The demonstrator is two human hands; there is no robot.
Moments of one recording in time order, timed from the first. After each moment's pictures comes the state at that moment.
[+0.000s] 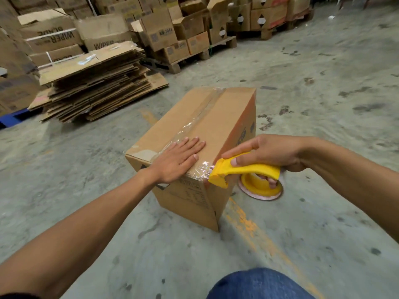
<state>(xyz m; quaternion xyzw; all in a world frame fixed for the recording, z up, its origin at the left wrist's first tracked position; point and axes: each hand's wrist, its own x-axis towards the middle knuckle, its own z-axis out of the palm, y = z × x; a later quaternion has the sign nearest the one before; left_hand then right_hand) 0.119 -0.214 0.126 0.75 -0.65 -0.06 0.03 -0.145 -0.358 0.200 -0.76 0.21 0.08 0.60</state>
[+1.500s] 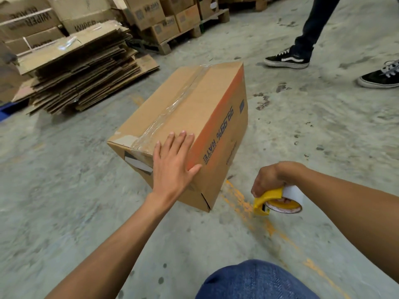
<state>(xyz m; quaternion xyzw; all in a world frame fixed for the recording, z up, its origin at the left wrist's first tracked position) 0.052 -0.191 0.088 0.81 -0.54 0.18 0.11 -0.131 -0.385 0.044 -0.83 0.34 0.34 0.30</state>
